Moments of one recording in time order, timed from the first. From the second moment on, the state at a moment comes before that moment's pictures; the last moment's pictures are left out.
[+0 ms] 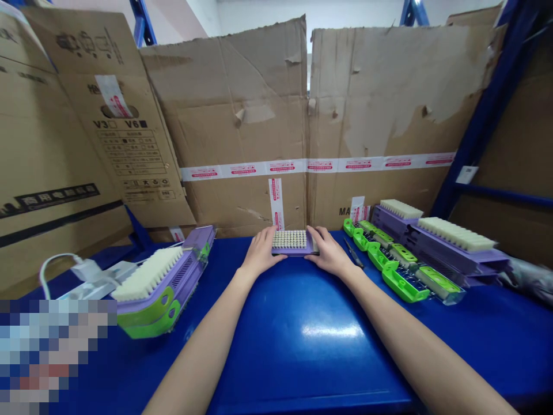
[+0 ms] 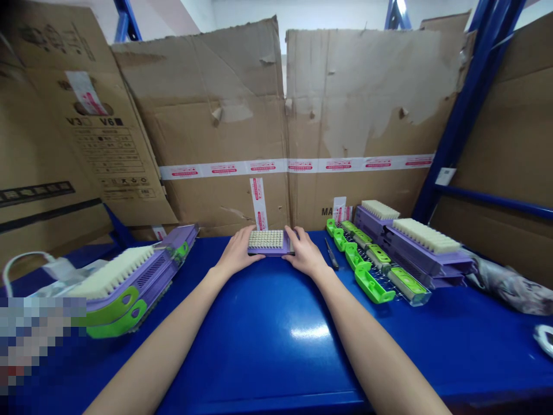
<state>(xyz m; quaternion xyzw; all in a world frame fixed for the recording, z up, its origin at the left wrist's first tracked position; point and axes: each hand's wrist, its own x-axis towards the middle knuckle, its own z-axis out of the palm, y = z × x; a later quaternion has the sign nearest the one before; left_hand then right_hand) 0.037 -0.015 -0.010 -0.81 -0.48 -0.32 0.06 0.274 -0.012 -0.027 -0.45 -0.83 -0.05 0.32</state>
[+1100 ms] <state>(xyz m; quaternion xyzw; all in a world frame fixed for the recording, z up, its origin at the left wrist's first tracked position) 0.046 -0.018 0.003 -0.85 -0.40 -0.33 0.07 0.282 -0.012 -0.020 -0.46 -0.81 -0.23 0.29</state>
